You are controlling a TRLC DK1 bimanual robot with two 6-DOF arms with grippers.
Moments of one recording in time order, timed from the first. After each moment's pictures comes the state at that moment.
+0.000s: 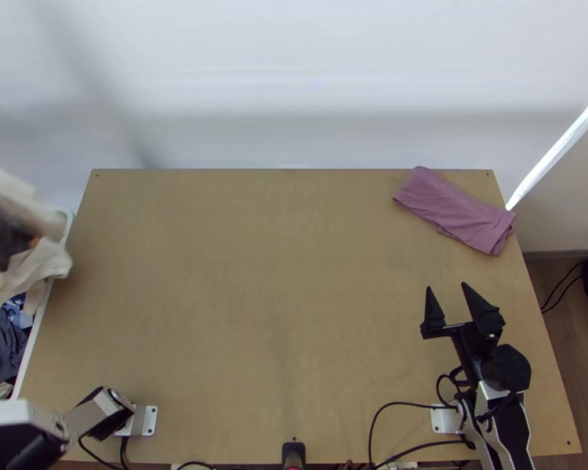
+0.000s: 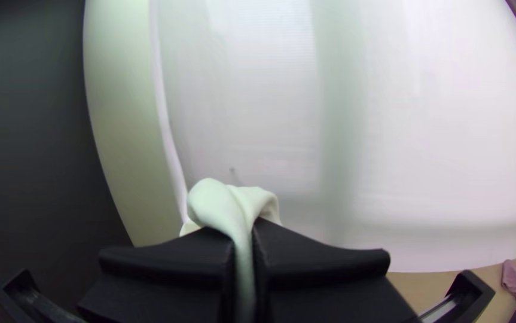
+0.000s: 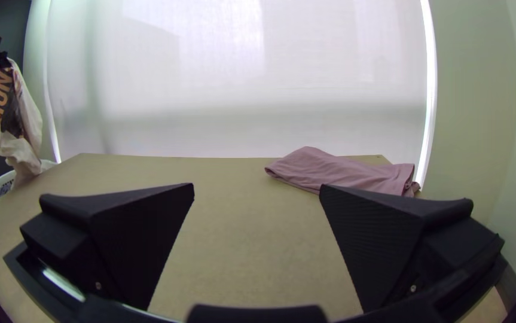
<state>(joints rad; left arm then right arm) 0.75 1.19 1.62 -0.52 0.26 0.15 0.17 0.00 0.05 -0.07 0.01 0.08</state>
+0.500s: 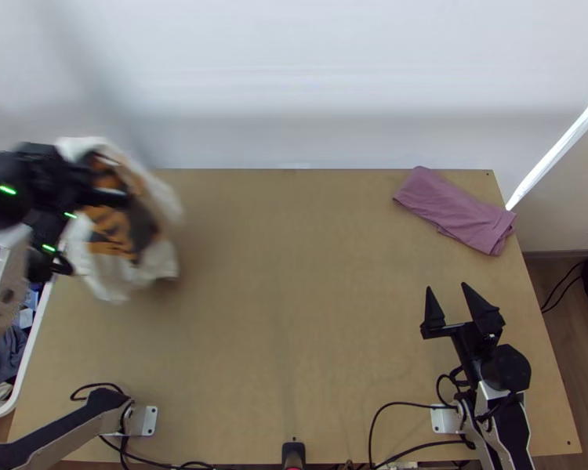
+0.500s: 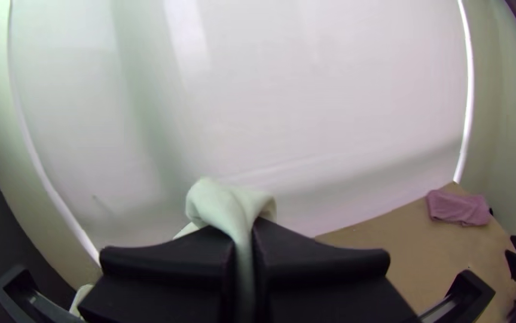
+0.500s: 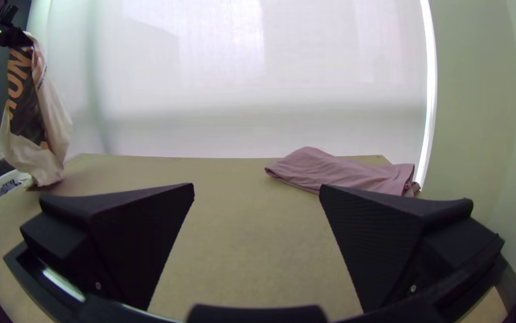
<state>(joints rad) -0.31 1.11 1.59 -0.66 -0.35 0.12 0.17 0.00 0.05 -0.07 0.01 0.08</state>
